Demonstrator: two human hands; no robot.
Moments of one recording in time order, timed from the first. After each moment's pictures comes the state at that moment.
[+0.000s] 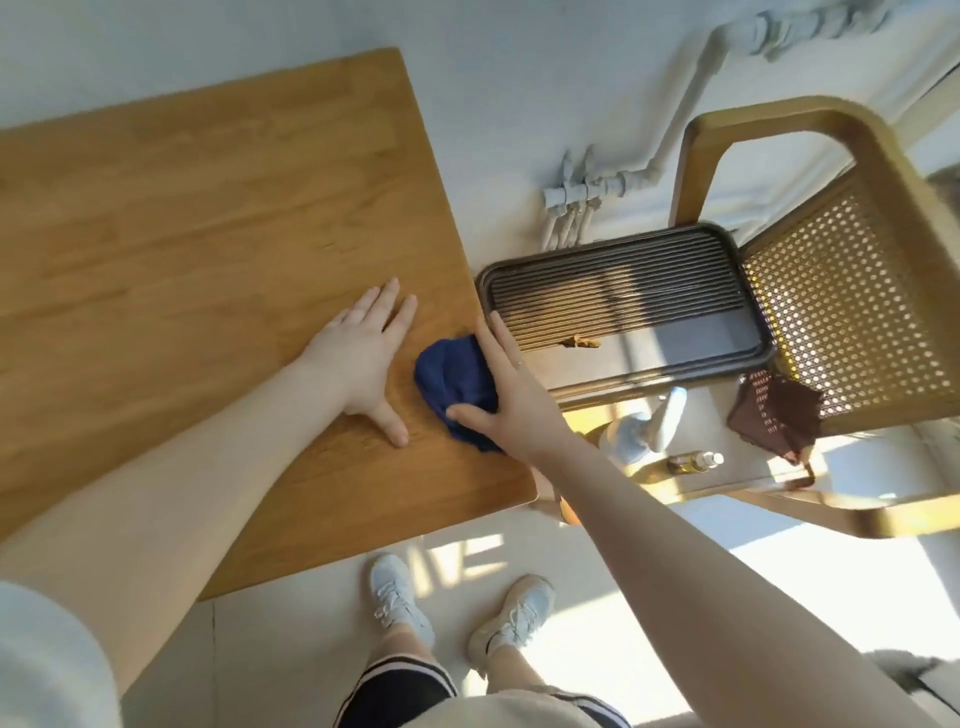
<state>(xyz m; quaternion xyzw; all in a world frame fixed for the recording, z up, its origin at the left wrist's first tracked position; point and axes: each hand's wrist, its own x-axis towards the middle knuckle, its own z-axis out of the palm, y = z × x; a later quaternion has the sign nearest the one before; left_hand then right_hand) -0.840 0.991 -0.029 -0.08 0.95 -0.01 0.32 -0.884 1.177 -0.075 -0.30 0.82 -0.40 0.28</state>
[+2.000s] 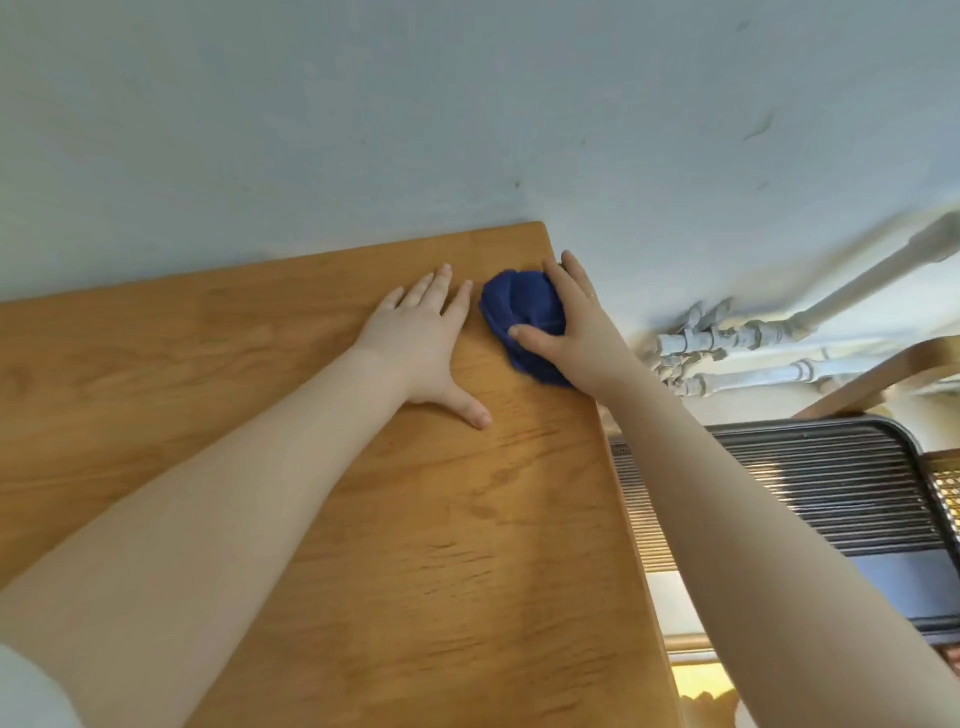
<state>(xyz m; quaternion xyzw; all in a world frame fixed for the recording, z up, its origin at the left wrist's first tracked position) -1.045 0.774 -0.038 -0.13 0.96 0.01 0.26 -1.148 0.921 -0.086 -0.30 0.82 -0.43 0.24</state>
